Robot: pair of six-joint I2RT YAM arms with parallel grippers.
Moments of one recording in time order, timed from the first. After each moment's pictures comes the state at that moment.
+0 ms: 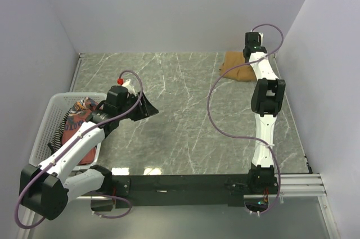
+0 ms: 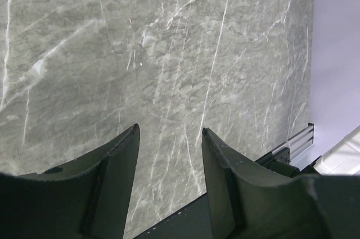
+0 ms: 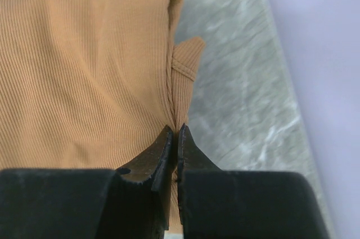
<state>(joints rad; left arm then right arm) -0.42 1.07 0.78 -0.32 0.26 -0.72 -0.04 2.50 2.30 -0.62 0.47 0.04</state>
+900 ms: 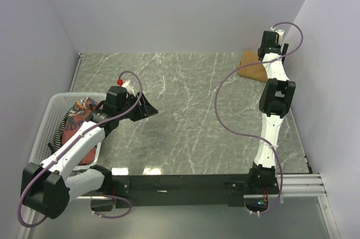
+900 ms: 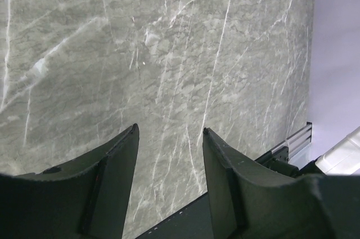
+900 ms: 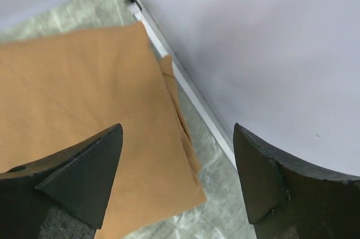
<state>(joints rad) -0.39 1.08 0.76 -0.30 0.29 -0.71 -0.16 2.50 2.28 -0.44 0.58 -0.02</state>
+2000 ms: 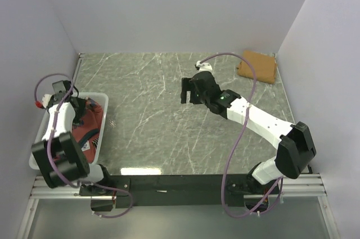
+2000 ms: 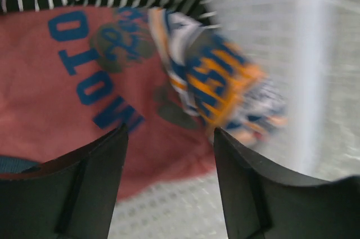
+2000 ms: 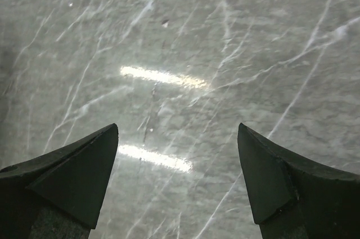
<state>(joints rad) 0.39 1.33 0.95 -0.59 -0.25 -1.00 0.70 1.47 1.17 -0.34 0.27 0.49</state>
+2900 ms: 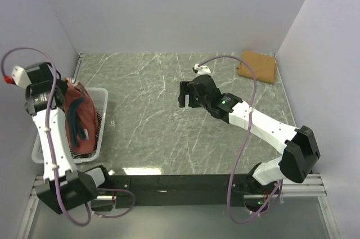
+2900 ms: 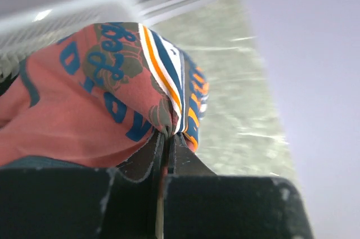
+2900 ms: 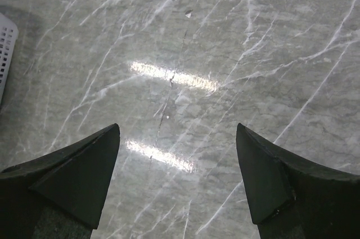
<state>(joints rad) 0.41 1.15 1.23 -0.70 -0.22 -0.85 0.76 1.42 1.14 -0.33 0.25 0.48</state>
